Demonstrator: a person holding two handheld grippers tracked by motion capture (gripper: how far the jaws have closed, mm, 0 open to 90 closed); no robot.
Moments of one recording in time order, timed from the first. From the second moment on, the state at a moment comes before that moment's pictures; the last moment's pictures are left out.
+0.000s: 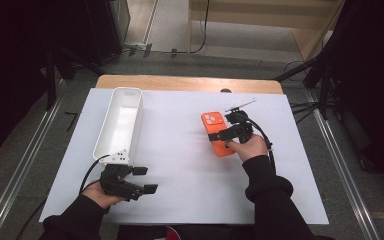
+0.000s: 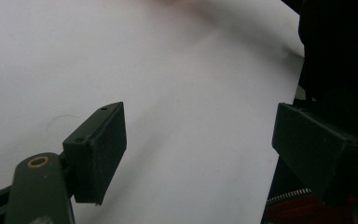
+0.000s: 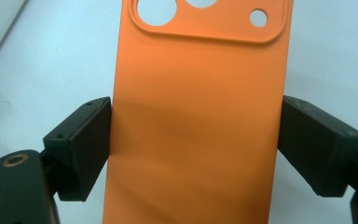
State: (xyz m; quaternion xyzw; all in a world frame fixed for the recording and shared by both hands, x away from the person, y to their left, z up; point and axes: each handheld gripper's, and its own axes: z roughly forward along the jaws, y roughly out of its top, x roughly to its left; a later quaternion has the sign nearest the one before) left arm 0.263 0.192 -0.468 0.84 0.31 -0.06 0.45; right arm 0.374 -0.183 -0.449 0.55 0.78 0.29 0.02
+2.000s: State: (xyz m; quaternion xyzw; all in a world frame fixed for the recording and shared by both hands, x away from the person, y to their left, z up) left arm 0.350 0.118 -0.423 0.79 0.40 -0.05 0.45; right arm 0.337 -0.167 -0.460 0.50 0.78 0.37 -0.02
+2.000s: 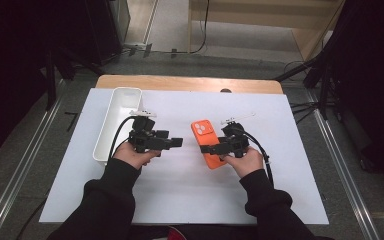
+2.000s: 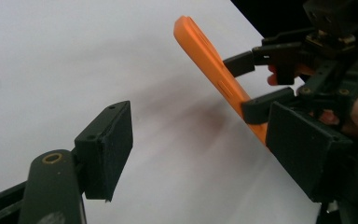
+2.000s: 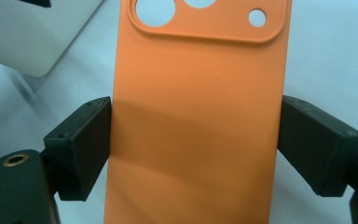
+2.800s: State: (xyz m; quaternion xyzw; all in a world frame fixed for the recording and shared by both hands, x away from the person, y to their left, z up) left arm 0.363 0.113 -0.428 0.76 0.44 -0.06 0.47; right arm 0.331 -0.147 -0.465 0.51 0.77 0.38 0.00
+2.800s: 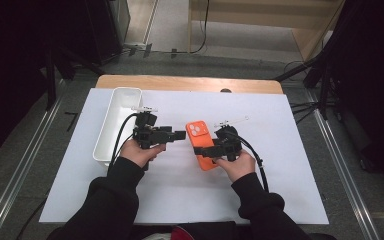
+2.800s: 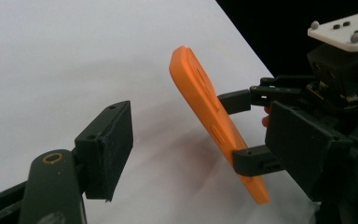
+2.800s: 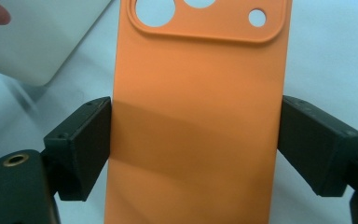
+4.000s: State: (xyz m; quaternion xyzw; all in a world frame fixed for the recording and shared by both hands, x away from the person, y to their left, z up) left arm 0.381 0.101 -0.428 0.74 0.49 -0.03 0.46; right arm 0.328 -0.110 -0.470 0.54 0.72 0.43 -0.01
